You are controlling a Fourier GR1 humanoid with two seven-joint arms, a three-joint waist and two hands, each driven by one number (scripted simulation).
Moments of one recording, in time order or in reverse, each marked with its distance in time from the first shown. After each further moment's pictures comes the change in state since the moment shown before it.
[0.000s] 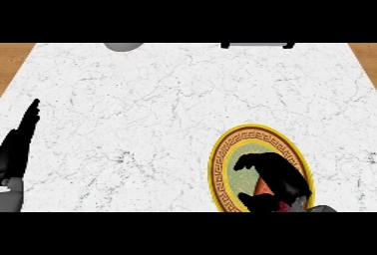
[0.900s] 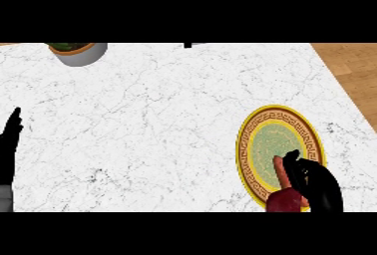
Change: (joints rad) left arm 0.036 -0.005 0.075 0.021 -0.009 0.042 0.007; right arm 0.195 0.157 -0.325 0.099 0.159 -0.555 0.257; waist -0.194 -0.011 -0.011
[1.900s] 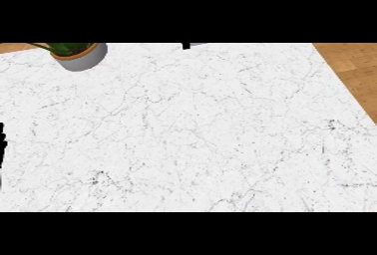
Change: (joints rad) left arm 0.082 0.001 0.056 -0.006 0.030 0.014 -0.014; right arm 0.398 0.112 -0.418 0.352 0.180 -0.687 0.166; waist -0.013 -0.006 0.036
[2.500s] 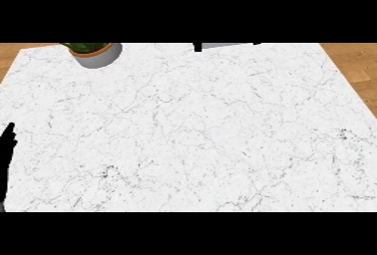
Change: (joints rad) left arm 0.007 -0.006 -0.030 -0.006 0.001 -0.034 -0.019; right arm -0.104 0.006 -0.116 0.224 -0.093 -0.248 -0.046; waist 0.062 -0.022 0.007
